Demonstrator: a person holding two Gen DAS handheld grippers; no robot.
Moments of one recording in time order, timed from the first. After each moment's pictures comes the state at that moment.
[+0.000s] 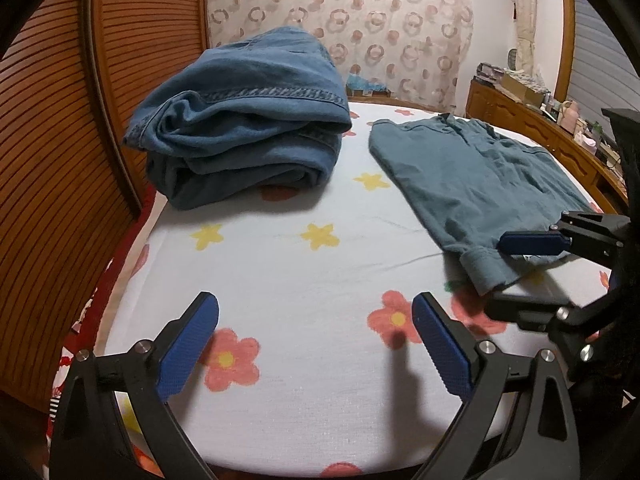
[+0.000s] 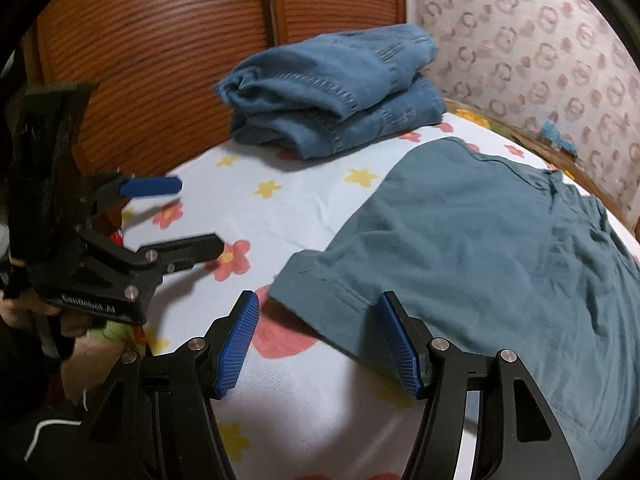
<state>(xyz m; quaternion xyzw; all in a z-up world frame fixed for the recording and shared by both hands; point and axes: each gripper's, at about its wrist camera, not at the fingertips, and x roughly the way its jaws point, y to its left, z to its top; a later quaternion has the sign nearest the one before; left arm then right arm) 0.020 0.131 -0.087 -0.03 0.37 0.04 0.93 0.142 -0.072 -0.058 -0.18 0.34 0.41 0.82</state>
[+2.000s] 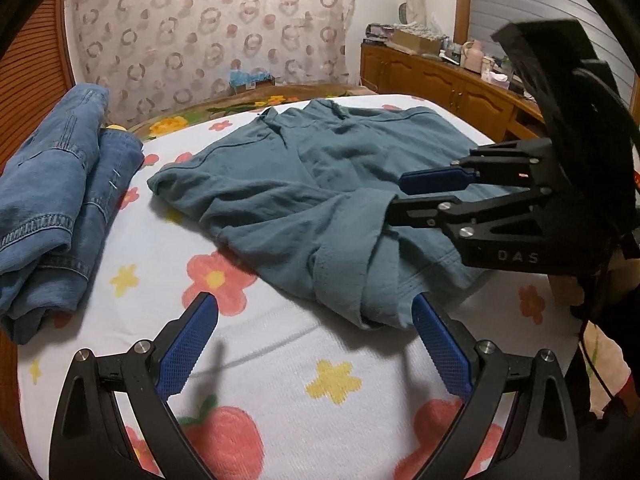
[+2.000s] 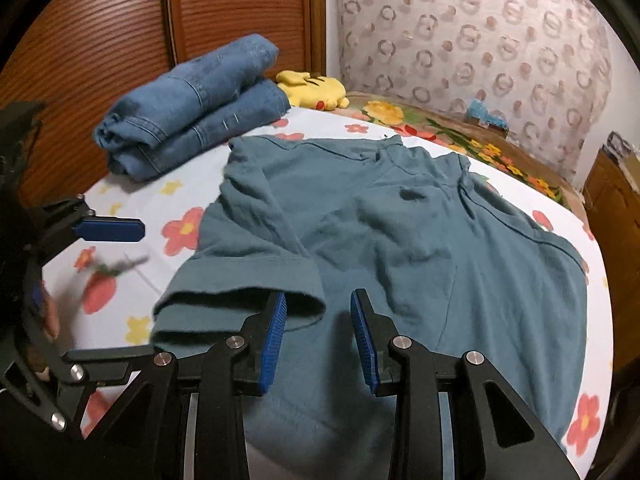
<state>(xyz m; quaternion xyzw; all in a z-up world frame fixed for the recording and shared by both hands) 0.091 -0.019 -0.064 0.05 0.40 -0.13 0.91 0.153 -0.179 -0.014 -0.15 0.34 0.31 0.88</state>
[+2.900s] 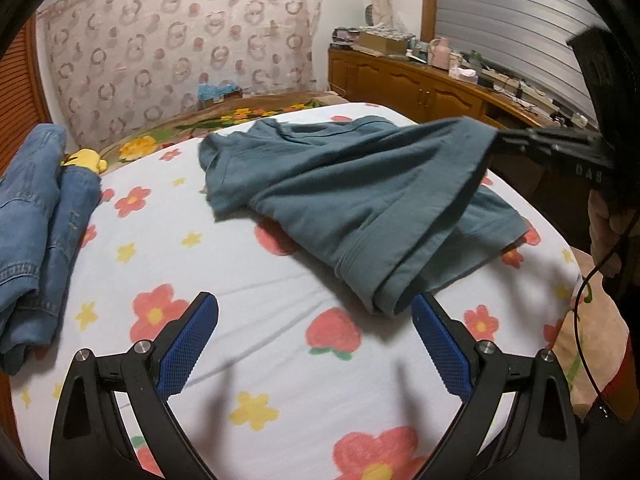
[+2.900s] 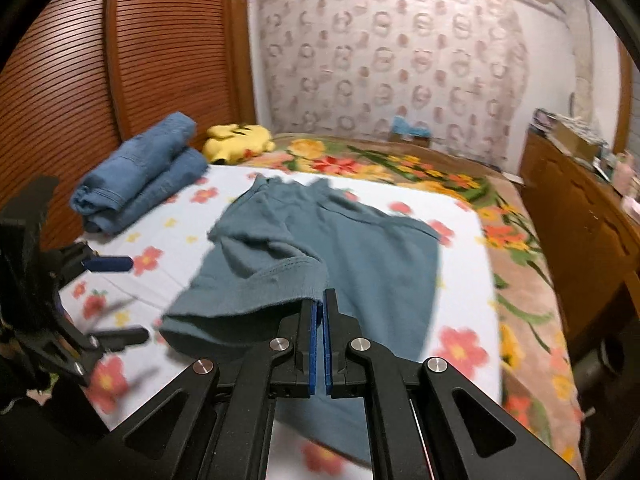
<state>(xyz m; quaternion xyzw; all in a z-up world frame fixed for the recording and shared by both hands) 0.092 -0.059 -0.050 0.07 0.38 -0.18 0.90 0.095 -0.299 0.040 -0.07 0.29 0.20 0.93</state>
